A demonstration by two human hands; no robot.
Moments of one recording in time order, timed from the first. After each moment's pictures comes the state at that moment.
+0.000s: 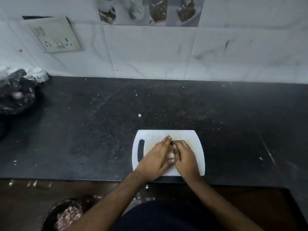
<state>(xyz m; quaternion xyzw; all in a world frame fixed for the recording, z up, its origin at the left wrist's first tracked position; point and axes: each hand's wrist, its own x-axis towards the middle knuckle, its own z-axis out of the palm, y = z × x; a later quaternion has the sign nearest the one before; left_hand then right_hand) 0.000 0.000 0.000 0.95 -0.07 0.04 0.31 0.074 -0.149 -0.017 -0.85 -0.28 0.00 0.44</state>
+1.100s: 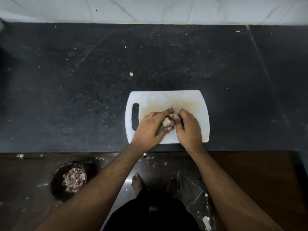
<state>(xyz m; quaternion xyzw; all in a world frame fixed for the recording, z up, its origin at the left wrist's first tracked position) 0.006 0.003 -0.036 0.92 -0.01 0.06 0.38 0.077 -0.153 -0.041 -0.90 -0.23 0.02 0.37</state>
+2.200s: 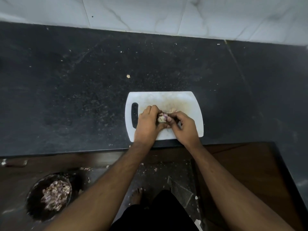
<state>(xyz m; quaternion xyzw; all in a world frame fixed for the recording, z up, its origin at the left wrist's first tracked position) 0.001 -0.002 -0.033 0.88 0.12 0.12 0.45 0.061 -0.156 -0.037 -0.87 -0.24 0.03 0.44</state>
